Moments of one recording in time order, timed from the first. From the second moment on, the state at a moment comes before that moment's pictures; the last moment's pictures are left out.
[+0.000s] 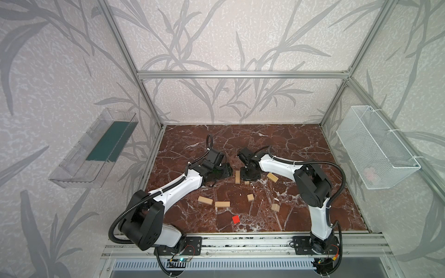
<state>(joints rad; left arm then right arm) -0.53 1.43 0.92 -0.40 0.08 -0.76 0.74 2.05 1.46 -0.73 -0.03 0.71</state>
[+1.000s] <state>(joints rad) -0.56 1.54 0.92 -0.35 0.20 -0.76 0.61 1.83 1.10 -0.42 -0.36 0.62</state>
